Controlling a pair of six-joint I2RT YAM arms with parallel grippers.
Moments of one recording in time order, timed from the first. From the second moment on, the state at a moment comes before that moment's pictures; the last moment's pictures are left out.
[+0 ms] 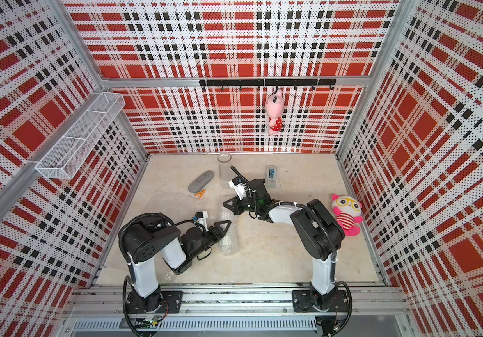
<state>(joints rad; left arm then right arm) -0.71 1.92 0.23 1.42 0.02 -1.16 0.61 1.88 1.03 0.41 -0.67 0.35</state>
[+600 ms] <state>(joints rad) -0.71 1.92 0.24 1.41 0.02 -1.16 0.63 1.90 1.00 0.47 -0.68 0.40</state>
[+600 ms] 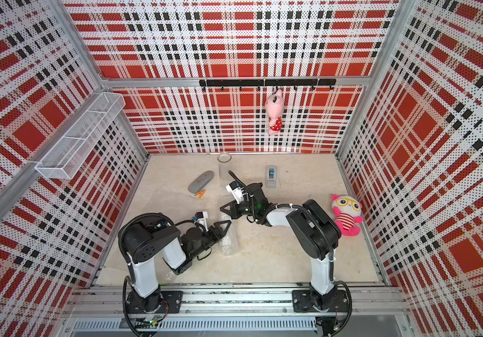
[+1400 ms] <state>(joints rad) -0.71 1.92 0.24 1.41 0.02 -1.16 0.51 1.66 0.85 0.28 -0.49 0.39</state>
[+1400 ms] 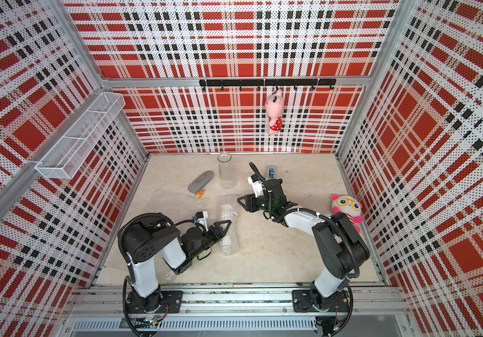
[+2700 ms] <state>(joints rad) -0.71 1.92 0.24 1.41 0.02 -1.16 0.55 1.95 0.83 0.54 -0.63 0.59</state>
